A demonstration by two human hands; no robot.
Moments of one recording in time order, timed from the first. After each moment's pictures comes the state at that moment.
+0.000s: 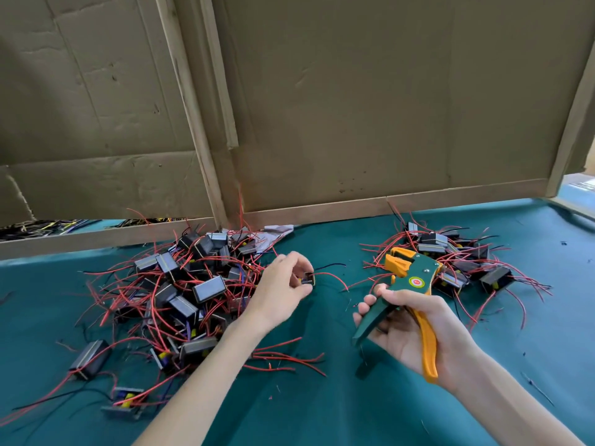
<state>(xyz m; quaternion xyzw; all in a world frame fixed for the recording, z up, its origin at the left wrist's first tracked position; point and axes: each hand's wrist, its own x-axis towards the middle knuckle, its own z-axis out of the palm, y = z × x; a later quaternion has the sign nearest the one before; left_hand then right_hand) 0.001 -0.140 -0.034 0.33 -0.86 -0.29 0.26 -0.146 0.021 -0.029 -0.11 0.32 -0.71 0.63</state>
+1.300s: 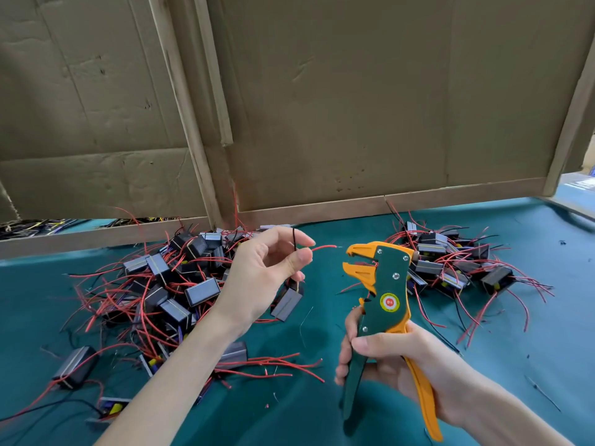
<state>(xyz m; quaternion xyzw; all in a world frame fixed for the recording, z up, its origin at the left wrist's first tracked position) 0.022 -0.105 0.023 0.20 -0.73 -0.50 0.41 -0.127 0.031 -0.030 -0.36 0.38 -0.57 0.64</state>
